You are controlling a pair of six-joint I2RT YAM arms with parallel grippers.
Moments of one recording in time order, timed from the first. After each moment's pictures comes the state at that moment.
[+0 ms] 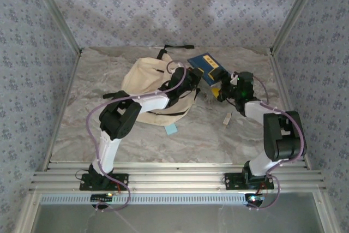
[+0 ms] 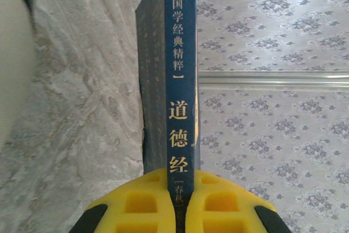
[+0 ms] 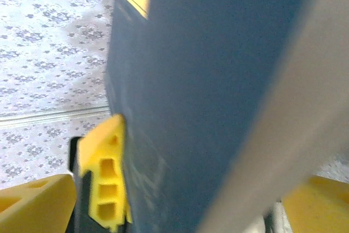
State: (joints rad) left arm -0.78 2.12 1.43 0.49 -0.04 -1.51; right arm 0.11 1.58 0.75 0.45 -0.58 1.29
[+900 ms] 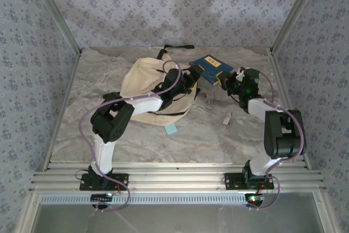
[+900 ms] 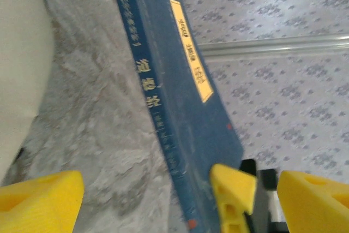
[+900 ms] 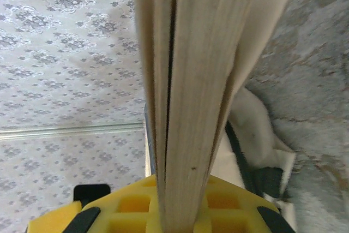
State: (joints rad) left arm -0.75 2.00 1.29 0.46 0.10 -1.38; right arm 0.03 1.57 0.80 0.41 -0.56 1.19
